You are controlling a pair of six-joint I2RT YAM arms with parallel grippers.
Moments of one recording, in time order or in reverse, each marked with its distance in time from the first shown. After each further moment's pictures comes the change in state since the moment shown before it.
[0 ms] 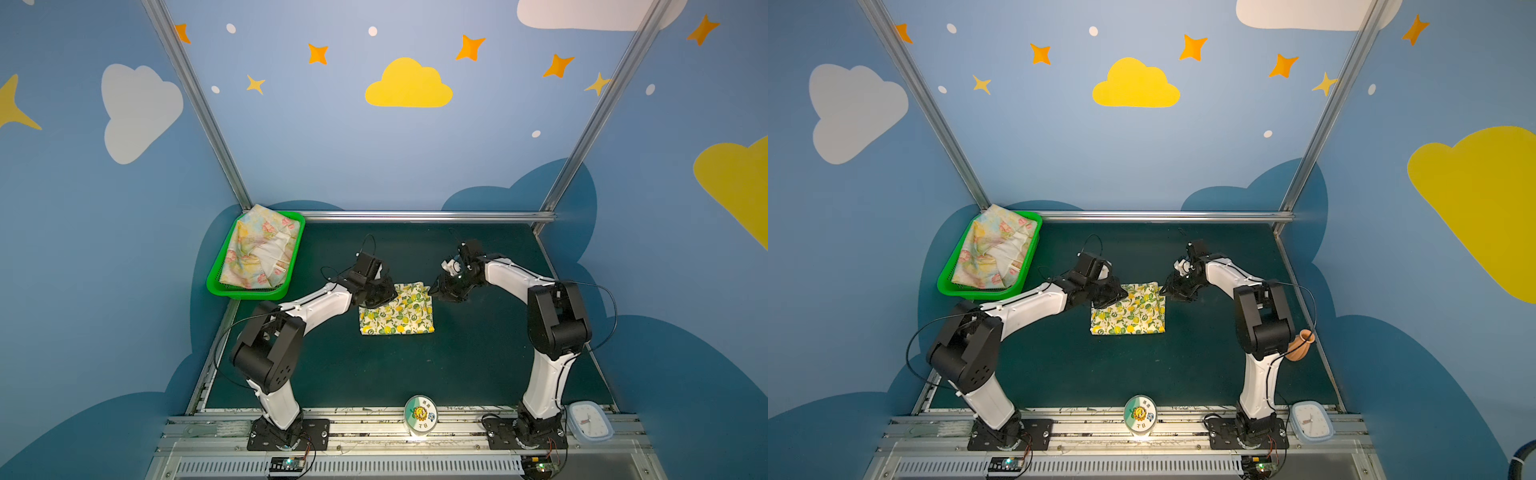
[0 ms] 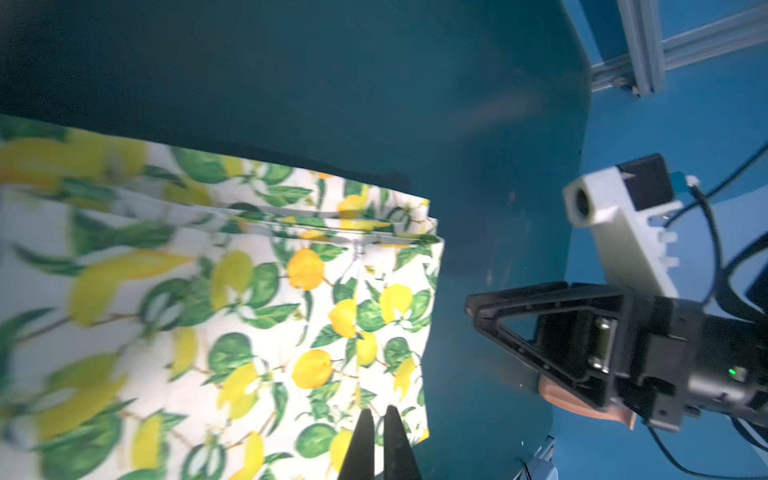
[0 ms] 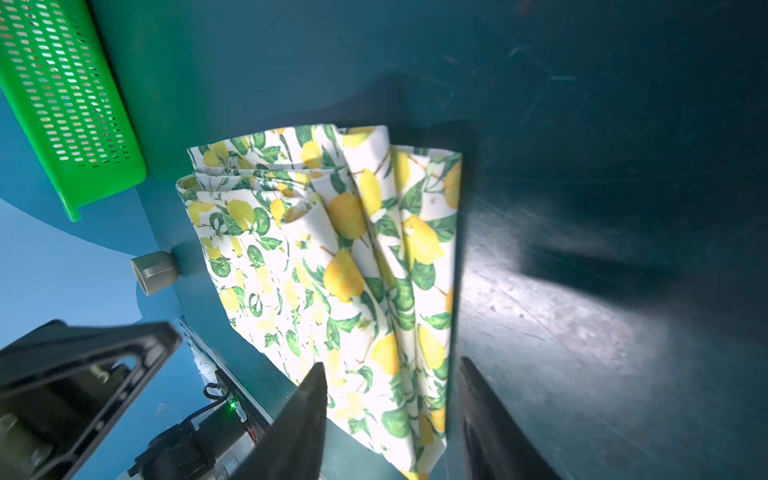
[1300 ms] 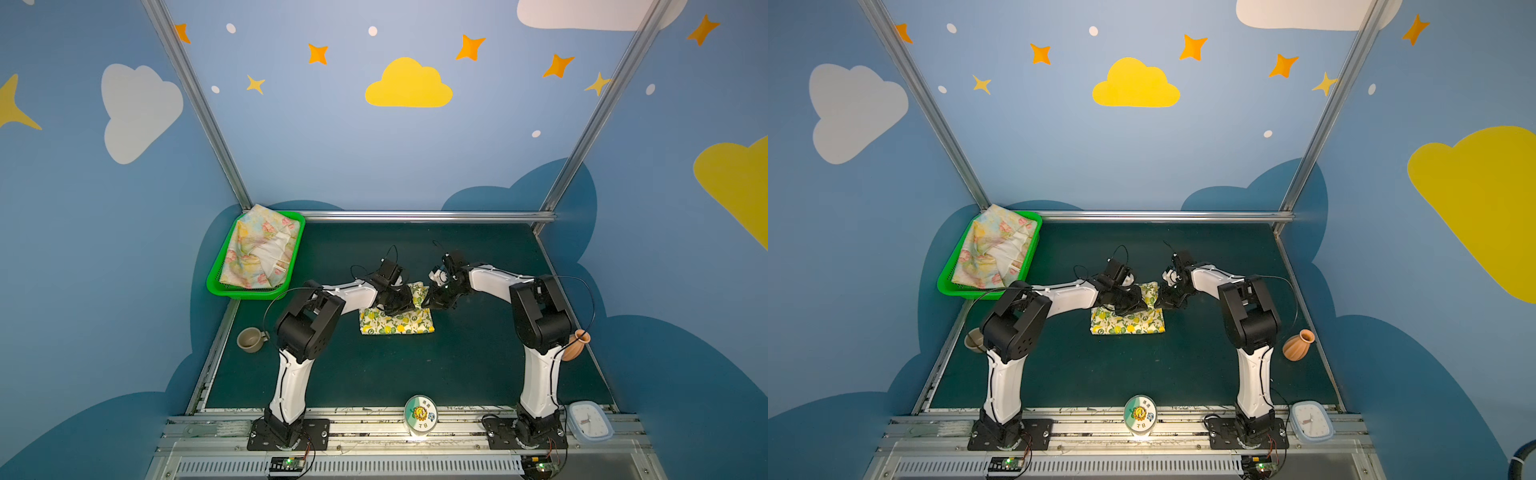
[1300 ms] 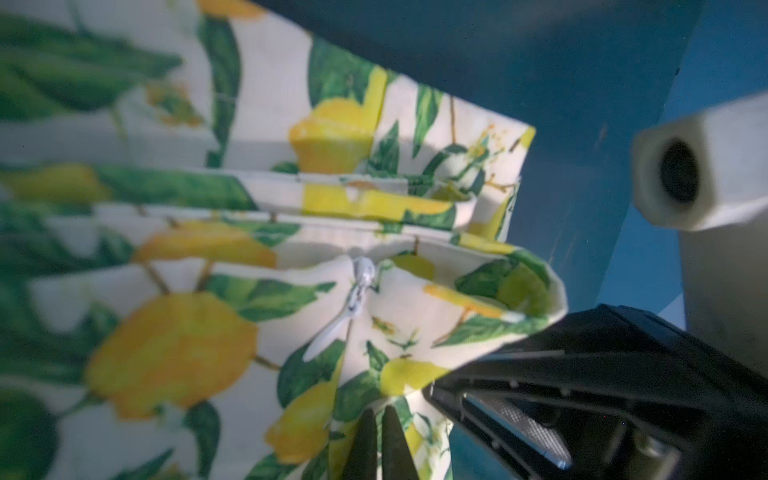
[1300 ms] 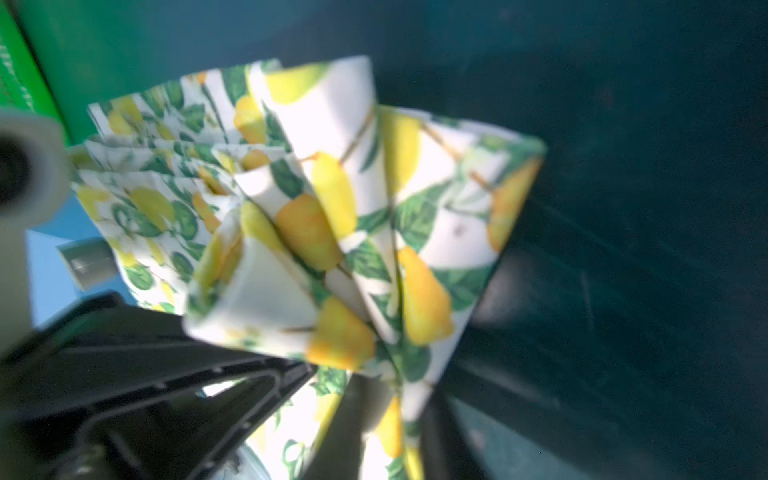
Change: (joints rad) left arm -0.060 0.307 0.158 0.021 0.093 -0.049; right arm 0.095 0.099 -0.023 0.081 0.062 0.013
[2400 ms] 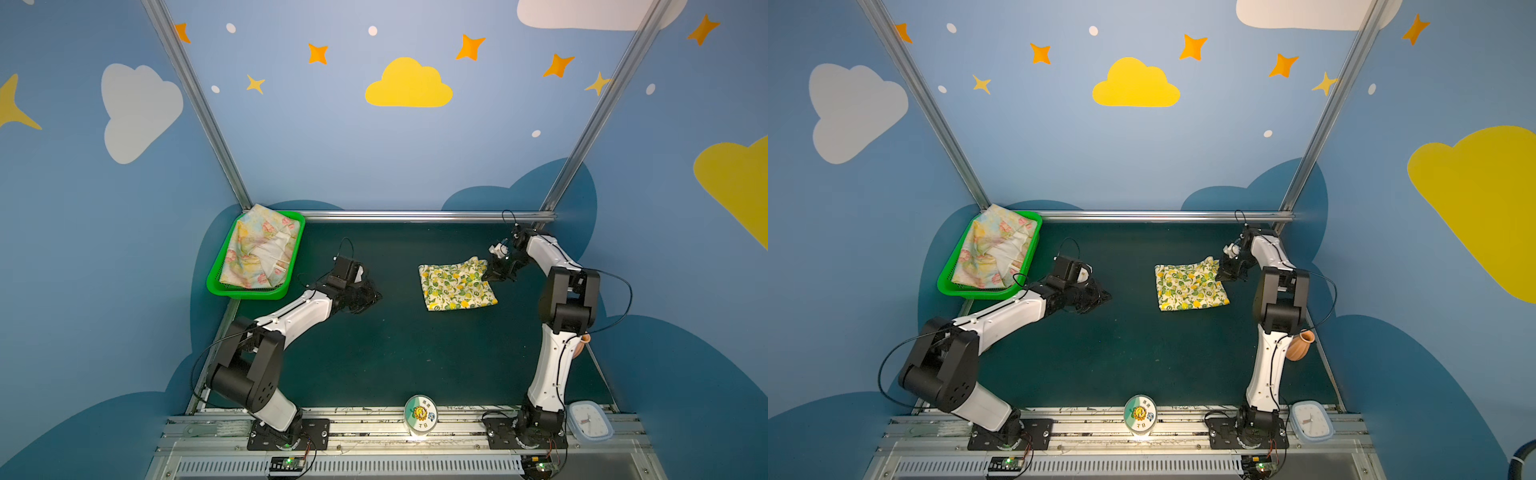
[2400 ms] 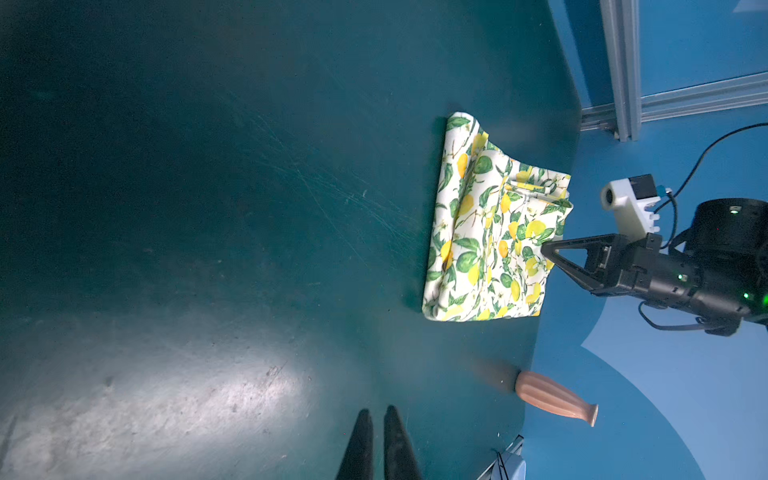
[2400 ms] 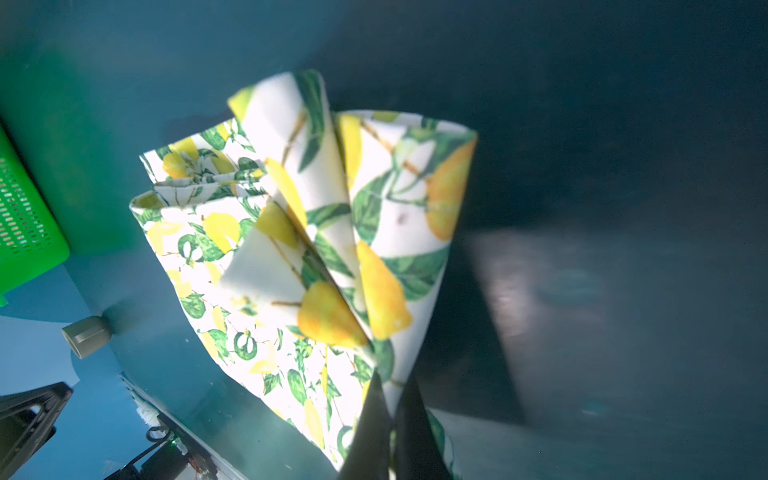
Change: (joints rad) left arm 0.182 -0.506 -0.325 -0.050 -0.048 0.005; right arm -0.507 0.199 0.558 -0.553 0.046 -0.419
